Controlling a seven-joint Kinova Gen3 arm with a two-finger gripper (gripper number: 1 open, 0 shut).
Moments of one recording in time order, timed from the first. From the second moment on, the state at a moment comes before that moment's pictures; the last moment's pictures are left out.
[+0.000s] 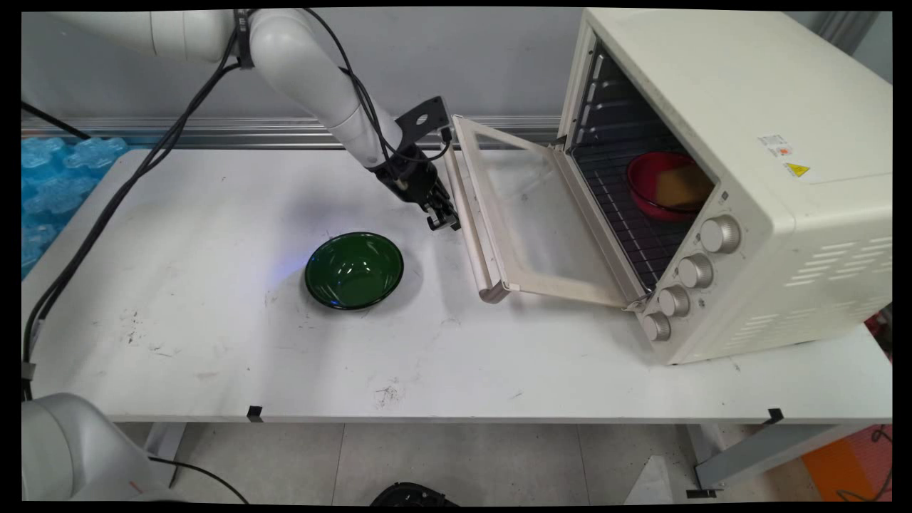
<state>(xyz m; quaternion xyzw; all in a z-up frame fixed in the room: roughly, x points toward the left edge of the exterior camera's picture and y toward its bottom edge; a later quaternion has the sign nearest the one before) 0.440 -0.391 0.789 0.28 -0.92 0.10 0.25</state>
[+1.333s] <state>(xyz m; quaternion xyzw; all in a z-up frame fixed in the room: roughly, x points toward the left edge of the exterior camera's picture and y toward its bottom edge) 0.423 -0.395 0.811 0.28 -0.89 0.13 0.33</state>
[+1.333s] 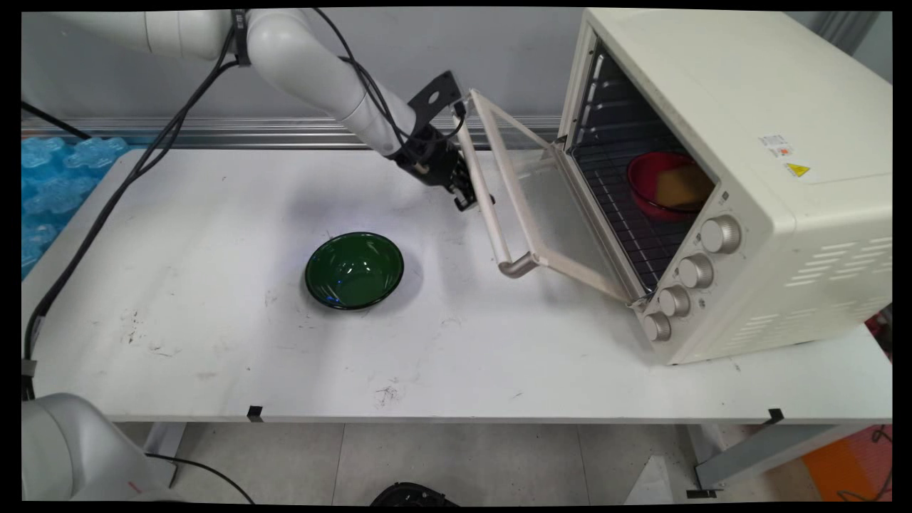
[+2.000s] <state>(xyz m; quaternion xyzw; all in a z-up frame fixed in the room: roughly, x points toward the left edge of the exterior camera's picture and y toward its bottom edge) 0.399 -0.410 0.858 0.27 -0.87 0.15 0.38</state>
